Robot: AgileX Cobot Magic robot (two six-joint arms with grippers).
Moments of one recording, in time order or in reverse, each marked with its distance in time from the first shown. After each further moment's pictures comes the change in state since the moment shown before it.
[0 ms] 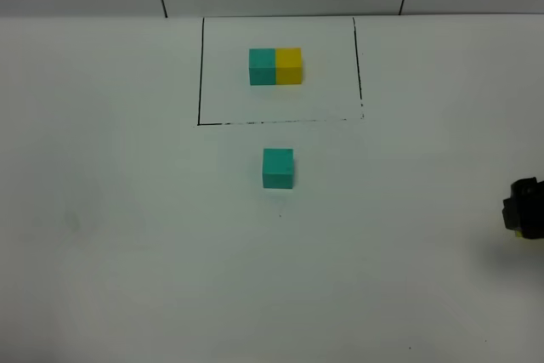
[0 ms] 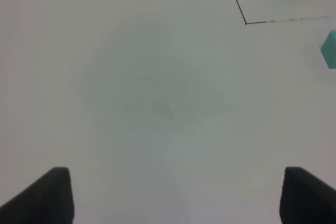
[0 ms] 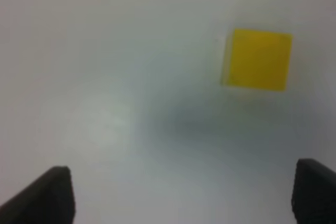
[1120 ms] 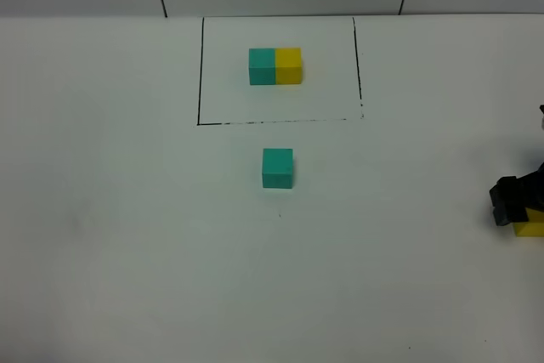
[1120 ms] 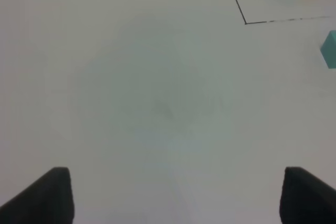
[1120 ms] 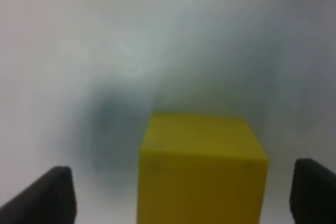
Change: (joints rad) left arm 0.000 0.000 0.000 0.000 0.000 0.000; right arm -0.188 0.530 -0.081 0.086 -0.271 -0.210
